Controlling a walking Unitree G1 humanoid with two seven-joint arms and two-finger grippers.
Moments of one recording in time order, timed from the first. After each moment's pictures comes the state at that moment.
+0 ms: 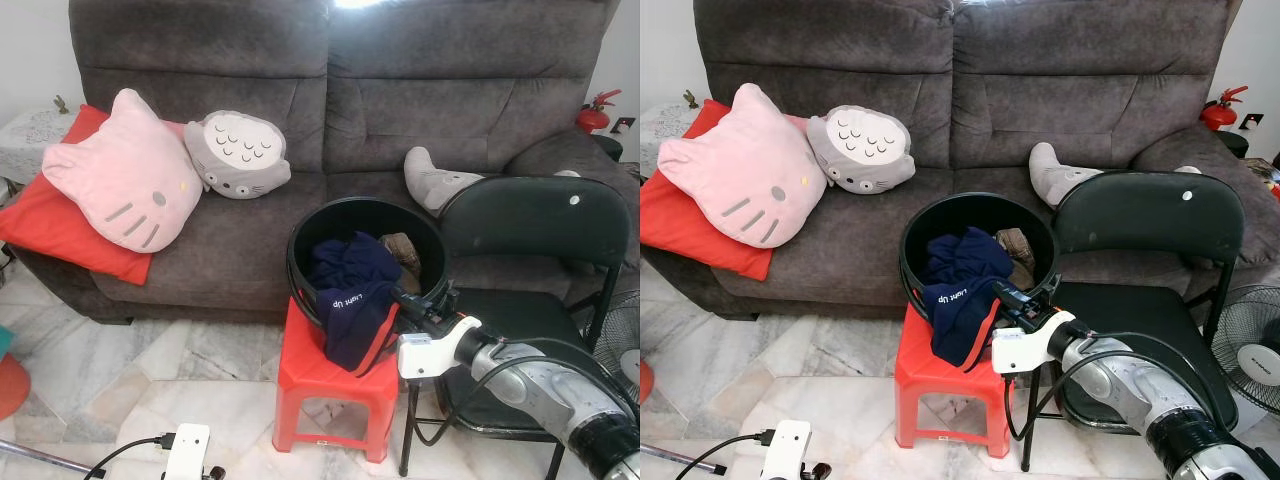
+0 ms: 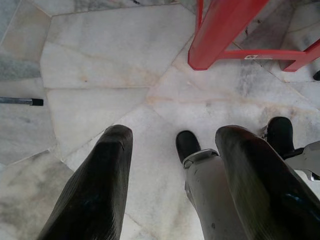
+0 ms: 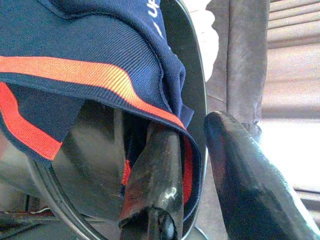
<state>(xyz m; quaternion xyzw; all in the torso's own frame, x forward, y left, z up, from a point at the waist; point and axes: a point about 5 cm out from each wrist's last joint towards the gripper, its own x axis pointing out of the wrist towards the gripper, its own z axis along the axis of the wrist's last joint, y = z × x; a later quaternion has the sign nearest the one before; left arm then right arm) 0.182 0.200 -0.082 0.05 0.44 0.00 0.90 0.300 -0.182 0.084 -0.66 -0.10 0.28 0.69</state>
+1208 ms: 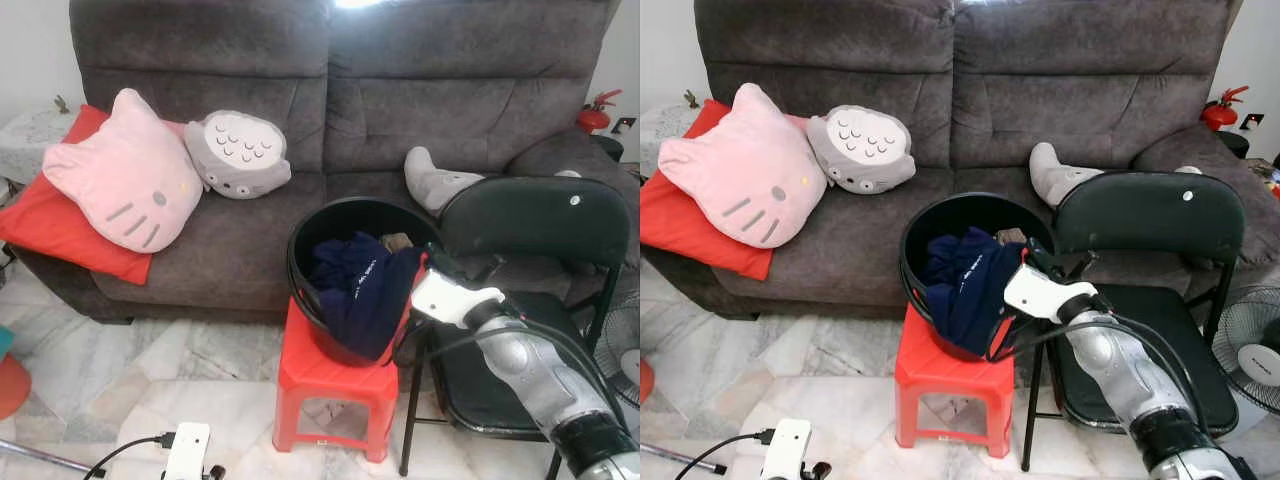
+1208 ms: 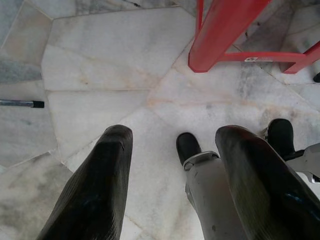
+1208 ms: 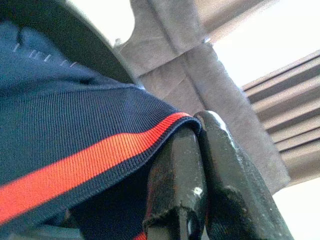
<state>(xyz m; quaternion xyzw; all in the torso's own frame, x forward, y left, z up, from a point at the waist) 0.182 0.200 -0.081 0.05 0.44 0.00 0.90 0.323 -0.189 0.124 -0.50 -0.07 0.10 0.85</state>
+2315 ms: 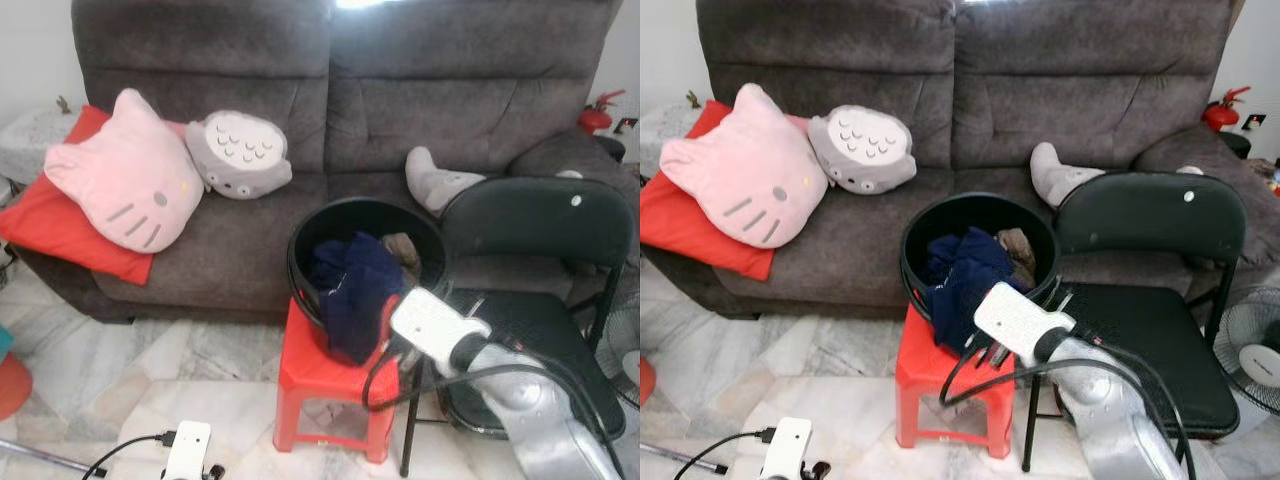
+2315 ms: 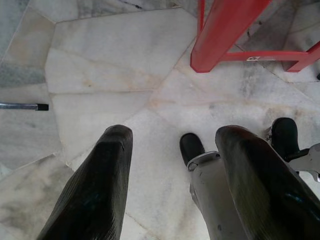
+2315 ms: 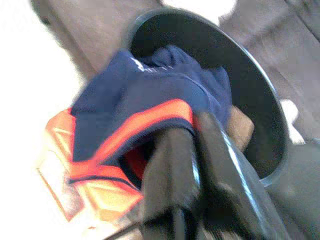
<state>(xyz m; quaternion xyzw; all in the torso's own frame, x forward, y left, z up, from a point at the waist) 0.184 0.201 -0.080 0.06 0.44 -0.01 0.90 0.248 -0.144 0.134 -0.35 0.13 0.26 0.89</state>
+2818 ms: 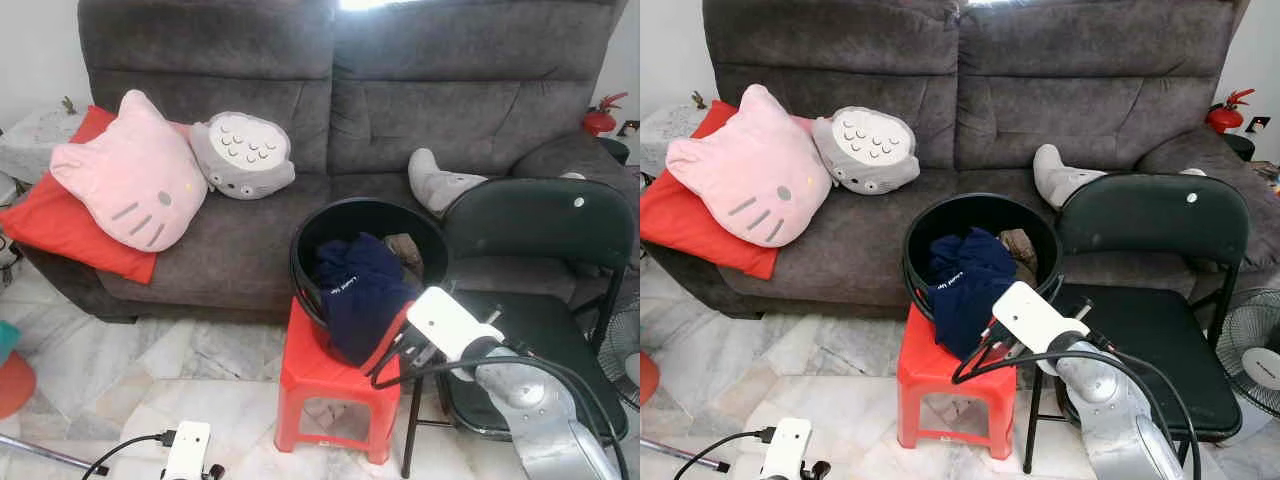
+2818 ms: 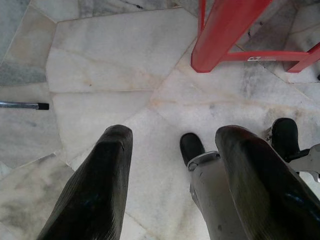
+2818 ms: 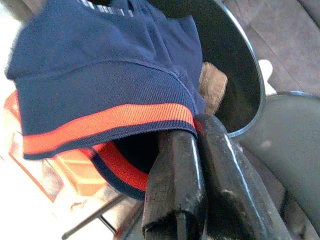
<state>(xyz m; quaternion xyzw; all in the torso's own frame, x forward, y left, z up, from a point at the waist) 0.184 0.201 -0.080 0.06 0.44 0.00 0.90 0.254 -0.171 0.119 -0.36 0.17 0.17 0.90</state>
